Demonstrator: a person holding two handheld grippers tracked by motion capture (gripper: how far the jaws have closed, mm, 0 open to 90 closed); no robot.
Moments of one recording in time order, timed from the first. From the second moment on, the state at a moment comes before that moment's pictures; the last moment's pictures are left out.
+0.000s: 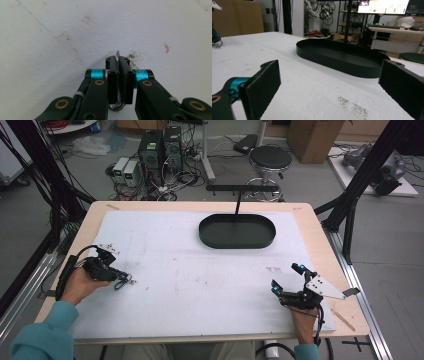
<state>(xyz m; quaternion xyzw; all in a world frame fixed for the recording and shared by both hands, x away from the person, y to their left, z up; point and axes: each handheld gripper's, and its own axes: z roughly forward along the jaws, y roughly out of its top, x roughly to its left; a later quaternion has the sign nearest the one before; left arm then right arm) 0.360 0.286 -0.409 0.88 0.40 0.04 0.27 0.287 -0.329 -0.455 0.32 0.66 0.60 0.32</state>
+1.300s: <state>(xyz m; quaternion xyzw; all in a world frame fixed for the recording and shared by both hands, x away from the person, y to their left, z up) 0.348 0.284 -0.385 0.84 0.35 0.09 0.41 0.289 -0.327 -0.454 0.33 0.67 0.59 0.31</state>
